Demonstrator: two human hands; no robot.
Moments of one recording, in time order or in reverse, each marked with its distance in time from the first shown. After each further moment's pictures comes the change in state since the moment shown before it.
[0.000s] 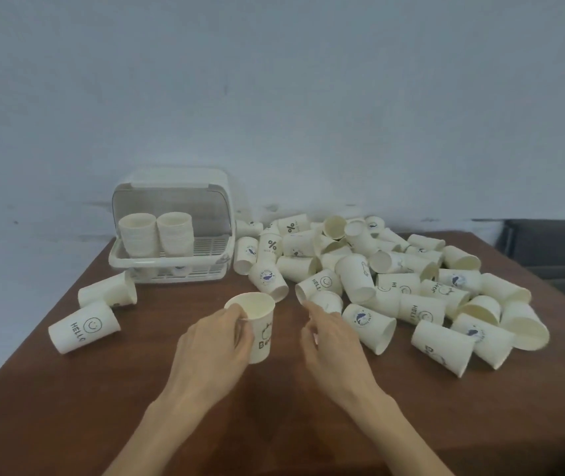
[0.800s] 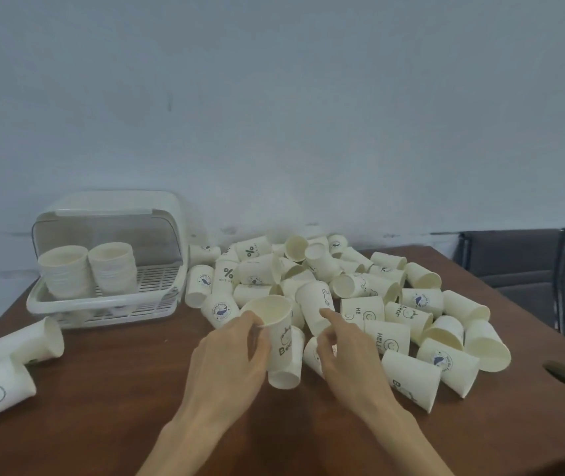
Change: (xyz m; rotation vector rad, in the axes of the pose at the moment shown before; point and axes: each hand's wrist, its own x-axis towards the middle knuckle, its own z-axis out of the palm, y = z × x) left_hand 0.051 0.069 0.041 -0.238 0.027 0.123; right_hand 0.032 0.070 -0.047 -0.004 0.118 0.158
